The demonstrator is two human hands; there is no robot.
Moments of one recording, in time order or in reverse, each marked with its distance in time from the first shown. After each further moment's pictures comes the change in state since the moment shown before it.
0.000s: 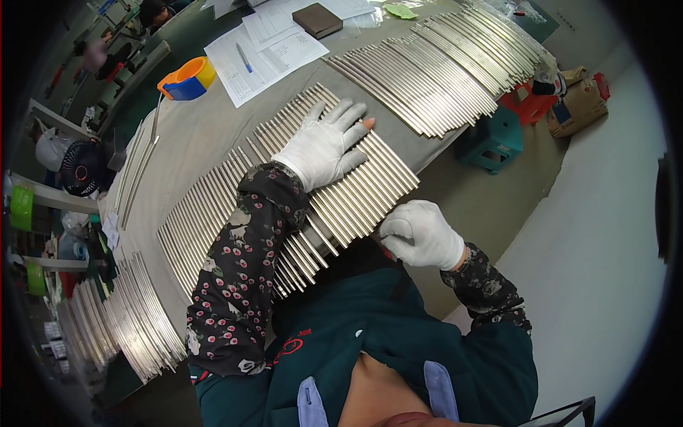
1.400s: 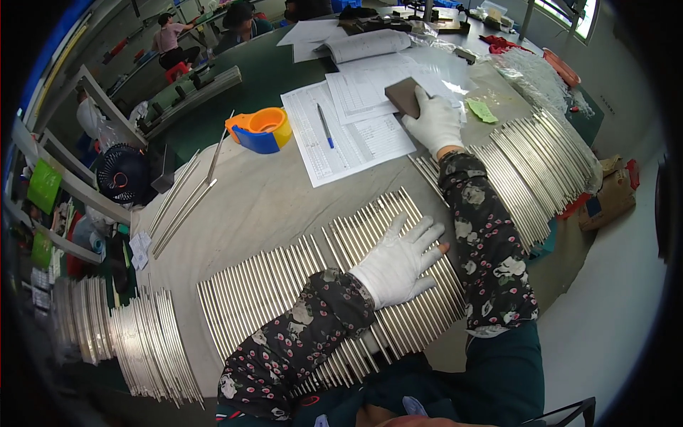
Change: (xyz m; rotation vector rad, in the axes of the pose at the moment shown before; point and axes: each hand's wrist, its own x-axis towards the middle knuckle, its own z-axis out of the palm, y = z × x) left_hand -0.003 0.008 -0.001 -0.246 0.096 -0.016; right_hand 0.305 0.157 -0.021 -0.842 0.154 0.475
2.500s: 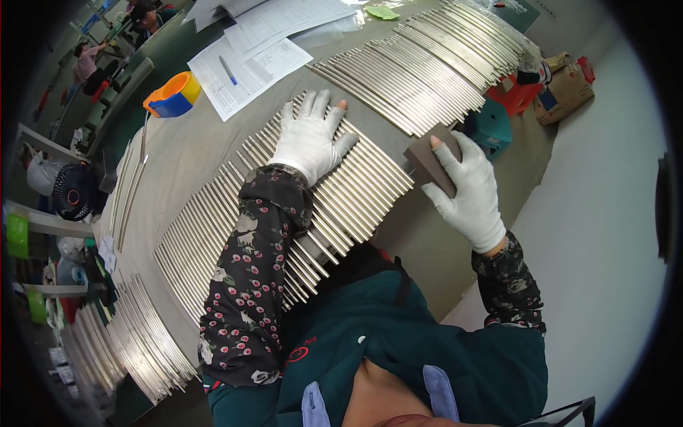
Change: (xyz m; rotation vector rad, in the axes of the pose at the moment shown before) left_hand 0.024 -0.009 -0.002 0.226 -0.063 -0.346; right_hand -0.305 0.074 -0.128 0.137 0.082 -0.116
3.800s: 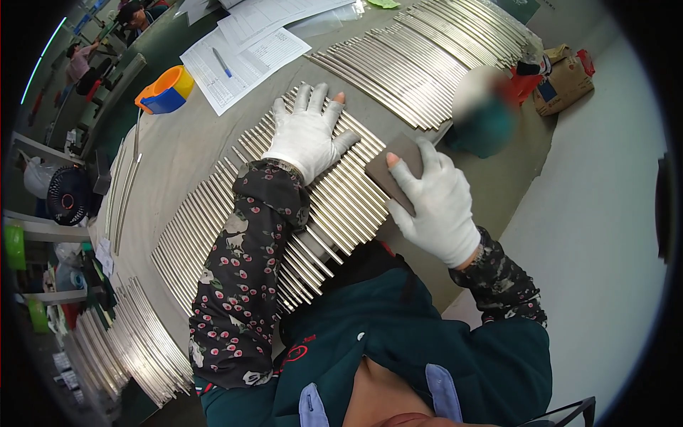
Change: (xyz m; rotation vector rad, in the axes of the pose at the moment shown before) left_hand -0.003 0.001 -0.006 0.058 -0.062 -0.002; right_hand -0.003 -0.057 0.000 -0.070 -0.189 -0.012
